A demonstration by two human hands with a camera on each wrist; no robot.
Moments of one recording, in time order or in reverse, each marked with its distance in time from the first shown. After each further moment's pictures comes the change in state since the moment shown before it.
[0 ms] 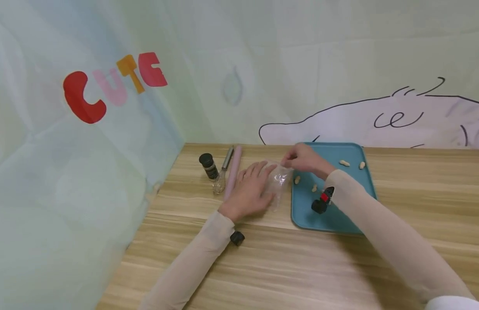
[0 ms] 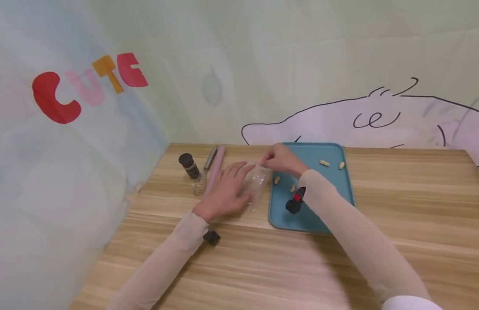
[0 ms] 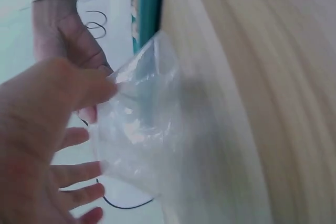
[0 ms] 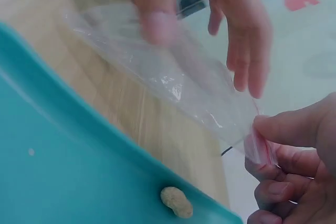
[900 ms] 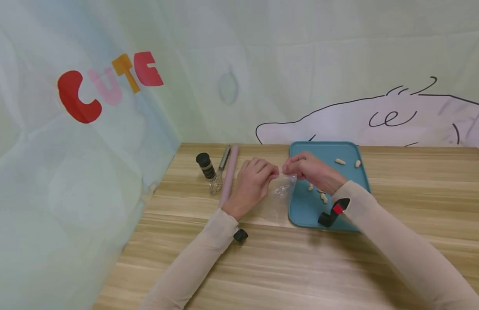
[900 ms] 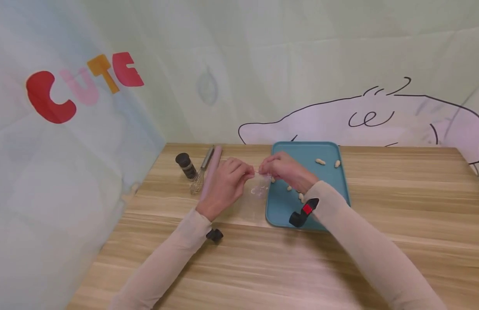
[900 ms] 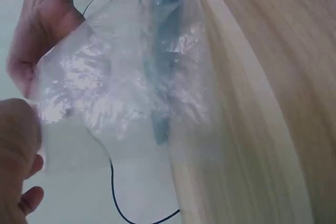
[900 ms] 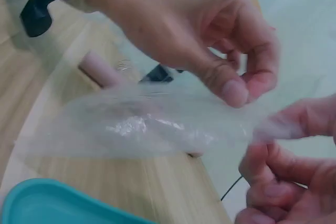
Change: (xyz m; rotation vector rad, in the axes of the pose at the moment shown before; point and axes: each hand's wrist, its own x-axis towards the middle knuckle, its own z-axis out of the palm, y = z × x) left_hand 0.011 0.021 -0.011 0.023 0.569 0.299; right_hand -0.048 -0.004 -0.001 0.452 -0.079 0.020
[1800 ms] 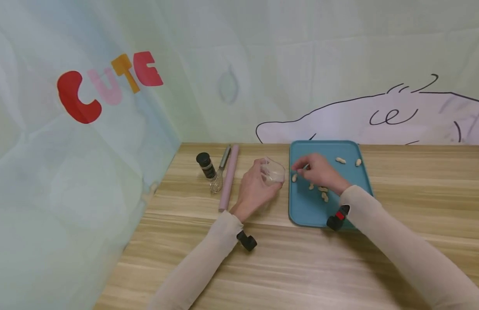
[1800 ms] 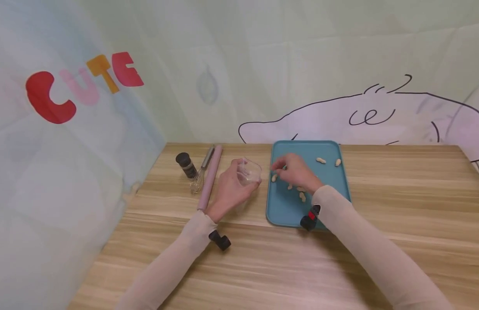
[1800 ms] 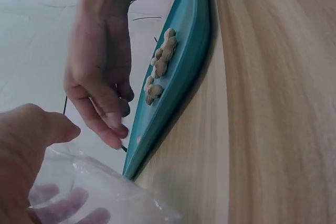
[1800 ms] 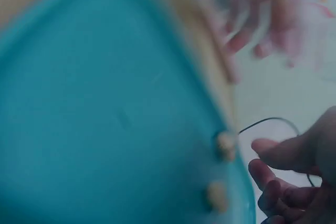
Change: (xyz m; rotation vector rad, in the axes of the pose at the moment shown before) left_hand -0.004 0.013 0.018 -0.369 -0.235 -0.744; right_hand 0.002 0.033 -0.010 -0.489 0.135 -0.164
